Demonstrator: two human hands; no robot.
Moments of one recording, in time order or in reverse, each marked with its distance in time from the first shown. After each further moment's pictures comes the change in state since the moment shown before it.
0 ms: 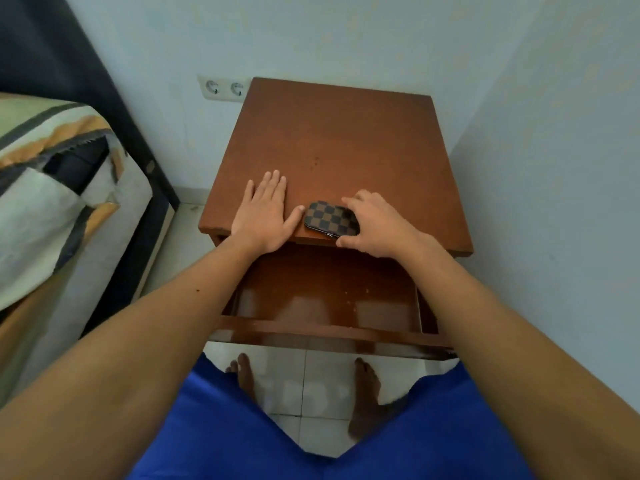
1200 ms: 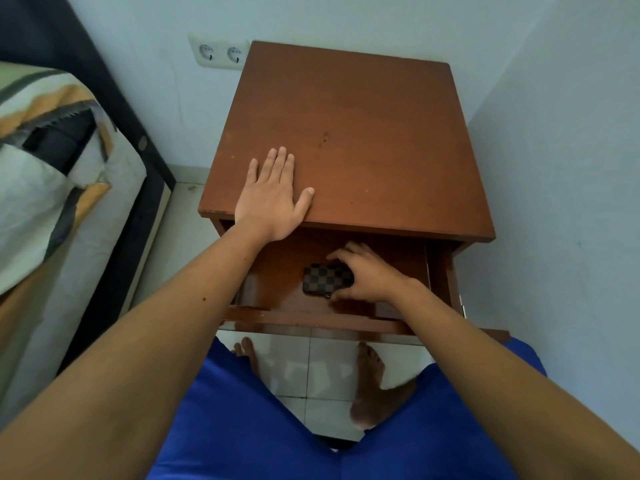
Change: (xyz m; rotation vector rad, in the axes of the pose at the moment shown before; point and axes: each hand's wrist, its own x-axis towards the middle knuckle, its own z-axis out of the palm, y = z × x) left_hand 0.001 0.002 0.001 0.073 -0.017 0.004; right_hand -0.010 0.006 0.129 0.212 -0.327 -0.008
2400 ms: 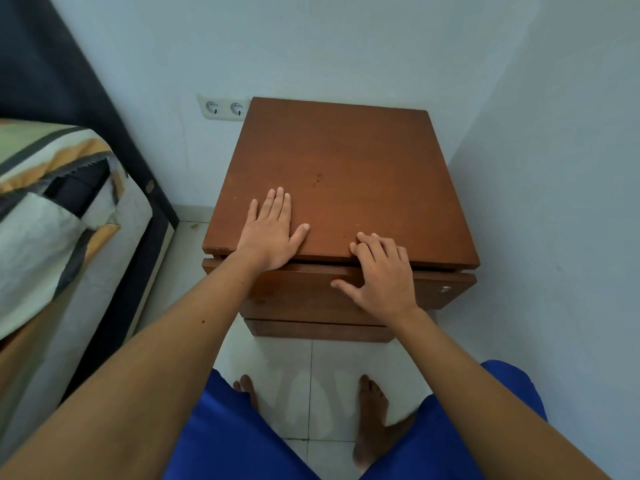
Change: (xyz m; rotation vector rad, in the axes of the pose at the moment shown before) left_hand 0.009 -0.003 0.000 0.011 -0.105 0.007; right_hand -0.037 -0.014 -0.023 -0.412 0.857 0.040
